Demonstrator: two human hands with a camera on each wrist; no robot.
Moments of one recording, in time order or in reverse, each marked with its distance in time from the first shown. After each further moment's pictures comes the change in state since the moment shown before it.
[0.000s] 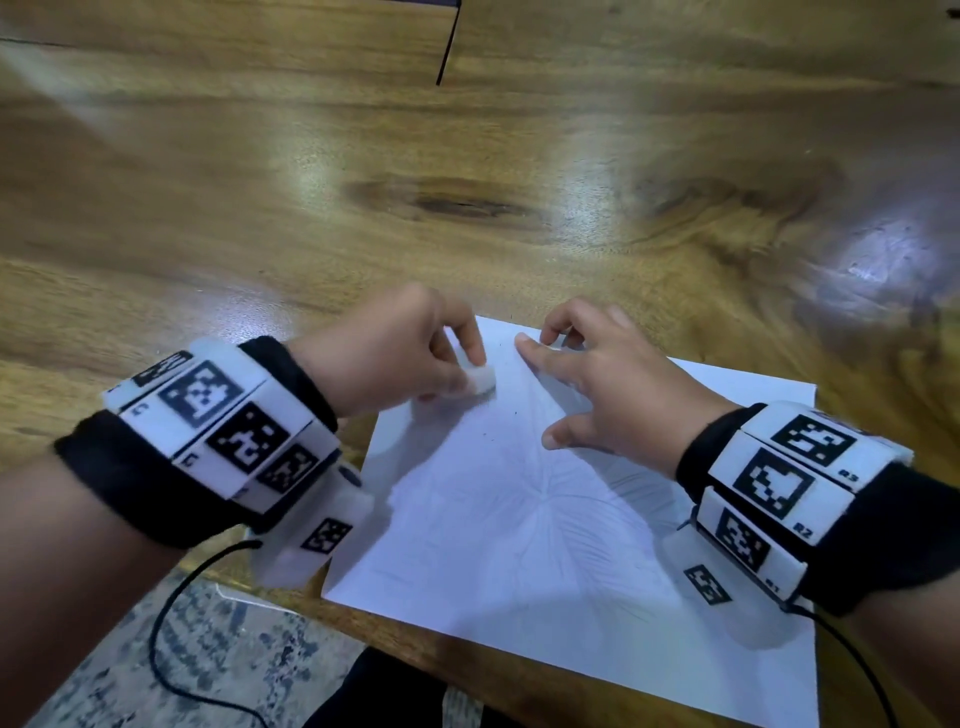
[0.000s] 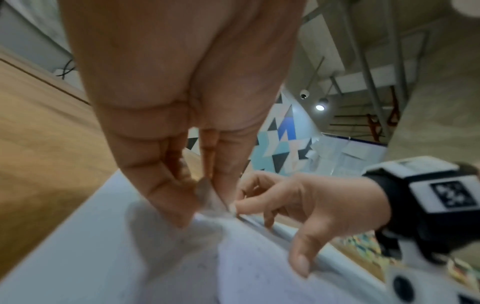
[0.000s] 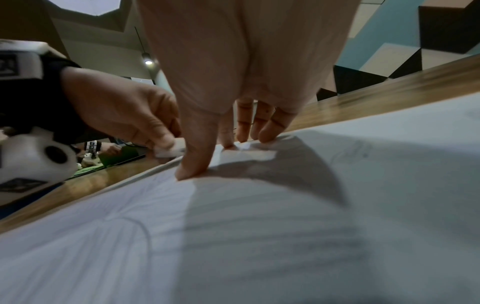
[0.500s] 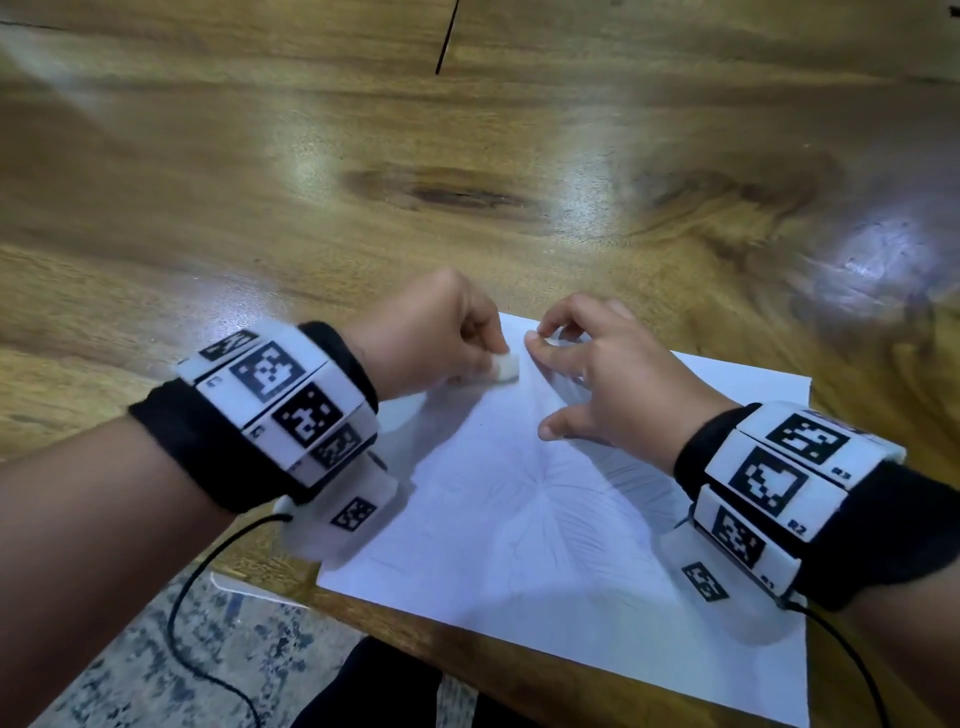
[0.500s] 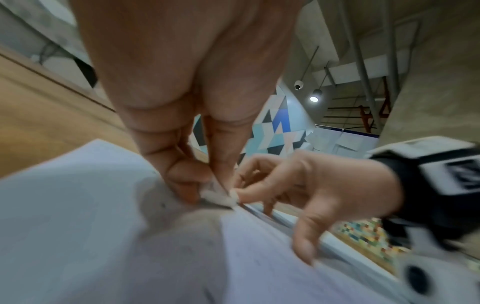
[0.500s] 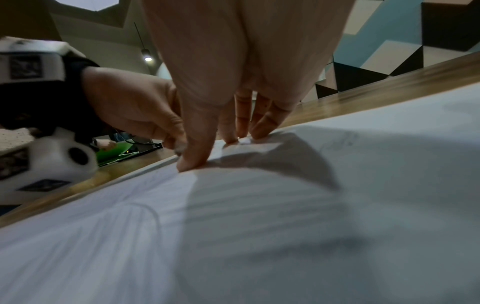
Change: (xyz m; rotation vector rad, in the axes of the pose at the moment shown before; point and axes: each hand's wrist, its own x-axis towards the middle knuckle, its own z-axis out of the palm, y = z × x) left_hand 0.014 0.007 0.012 0.006 0.062 0.059; right_hand -0.001 0.002 0.002 0.028 0.055 0.010
